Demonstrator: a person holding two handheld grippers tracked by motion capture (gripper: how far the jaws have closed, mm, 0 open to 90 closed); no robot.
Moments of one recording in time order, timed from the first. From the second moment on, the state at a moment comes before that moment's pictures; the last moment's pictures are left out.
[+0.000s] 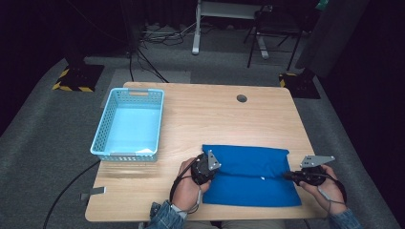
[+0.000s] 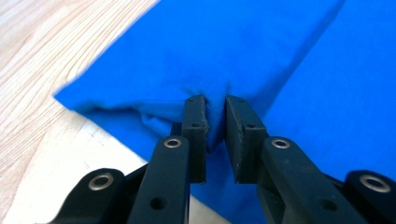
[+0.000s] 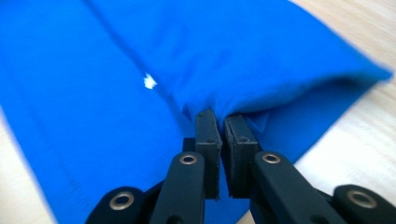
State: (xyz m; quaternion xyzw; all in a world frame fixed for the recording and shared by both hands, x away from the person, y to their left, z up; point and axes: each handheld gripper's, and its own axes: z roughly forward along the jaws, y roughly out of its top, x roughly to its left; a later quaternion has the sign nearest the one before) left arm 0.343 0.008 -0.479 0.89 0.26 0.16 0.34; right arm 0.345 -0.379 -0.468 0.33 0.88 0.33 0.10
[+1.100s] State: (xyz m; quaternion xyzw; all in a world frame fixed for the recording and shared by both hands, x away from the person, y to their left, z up) left arm 0.394 0.012 -0.494 0.86 0.35 0.19 0.33; right arm 0.396 -0.375 -0.489 0.38 0.82 0.39 0.17
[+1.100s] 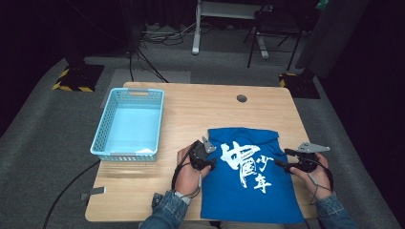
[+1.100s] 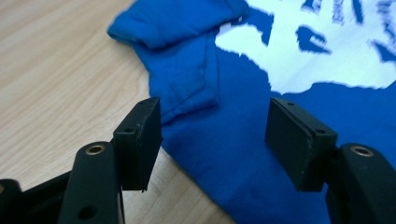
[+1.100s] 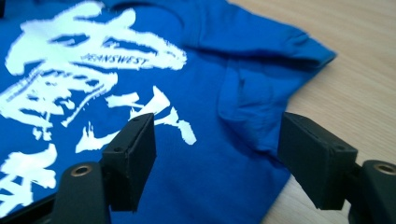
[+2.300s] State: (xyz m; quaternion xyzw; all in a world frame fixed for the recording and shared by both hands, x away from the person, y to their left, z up) left arm 0.377 -0.001 -0.482 0.88 0.26 0.20 0.33; right arm 0.375 -0.369 -0.481 0.32 0.85 0.37 0.20
